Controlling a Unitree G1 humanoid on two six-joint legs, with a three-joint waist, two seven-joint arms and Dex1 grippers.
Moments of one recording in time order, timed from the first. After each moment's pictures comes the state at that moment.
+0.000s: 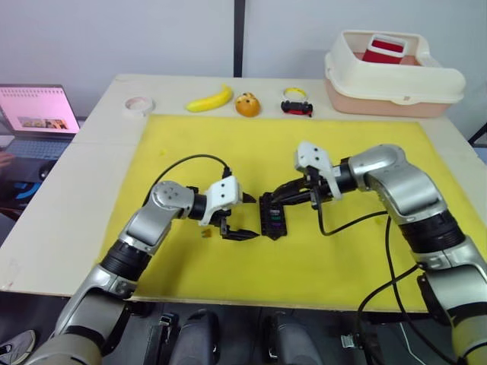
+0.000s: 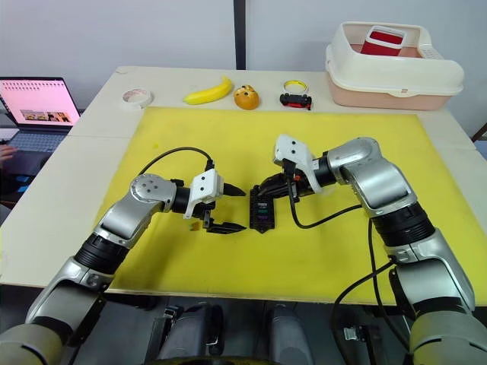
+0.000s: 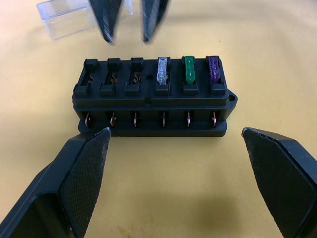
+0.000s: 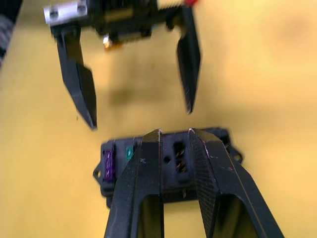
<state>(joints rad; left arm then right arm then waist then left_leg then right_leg) -0.61 0.46 -0.34 0.09 -0.15 0.27 -1.18 -0.80 -0.72 0.29 0.03 0.26 0.64 1.31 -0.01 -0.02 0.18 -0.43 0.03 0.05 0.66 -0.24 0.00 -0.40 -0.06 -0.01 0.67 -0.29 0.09</state>
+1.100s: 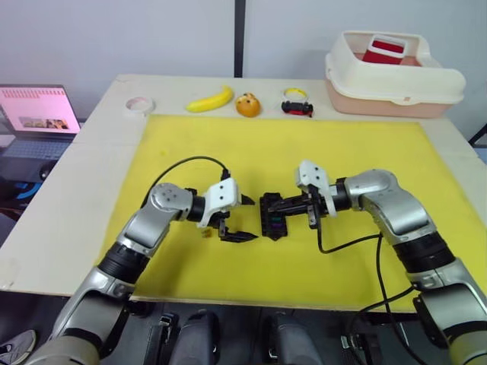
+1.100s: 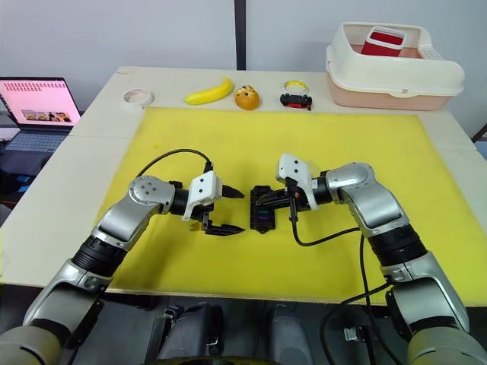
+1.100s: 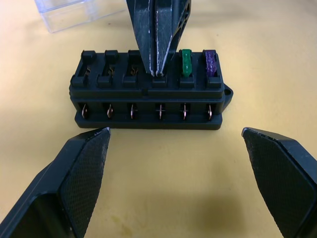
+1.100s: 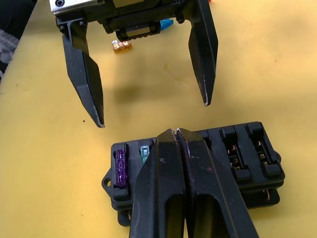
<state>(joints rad) -0.60 0.47 -0.34 0.07 -0.15 0.29 -1.18 -0.65 -0.68 0.27 0.07 0.28 0.47 1.28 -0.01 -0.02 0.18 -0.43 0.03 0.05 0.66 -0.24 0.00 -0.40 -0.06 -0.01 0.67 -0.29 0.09</state>
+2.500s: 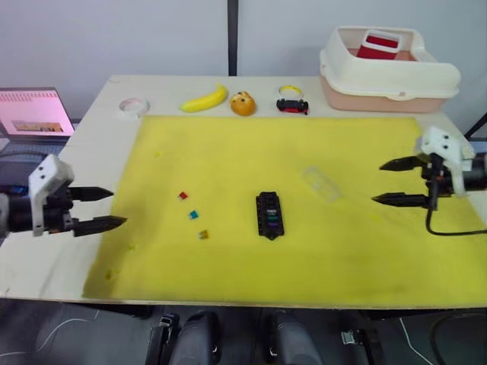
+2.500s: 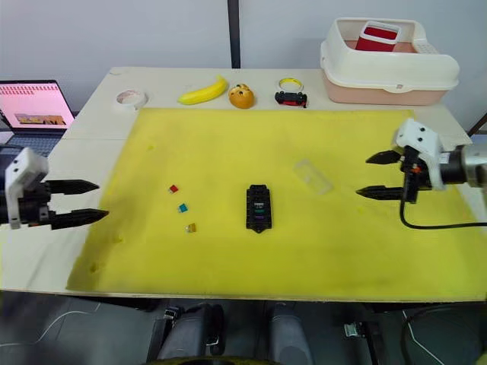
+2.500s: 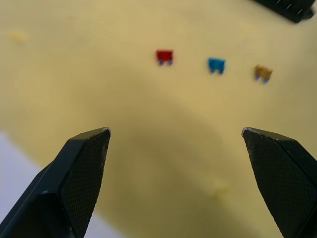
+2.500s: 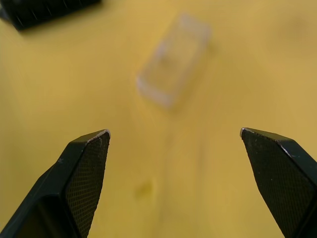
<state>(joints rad) -0.24 1.05 0.27 0.05 -0.51 0.59 -1.32 -0.63 -1.09 -0.01 0.17 0.34 0.44 1.40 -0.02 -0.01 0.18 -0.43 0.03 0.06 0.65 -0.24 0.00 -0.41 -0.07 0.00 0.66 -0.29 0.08</state>
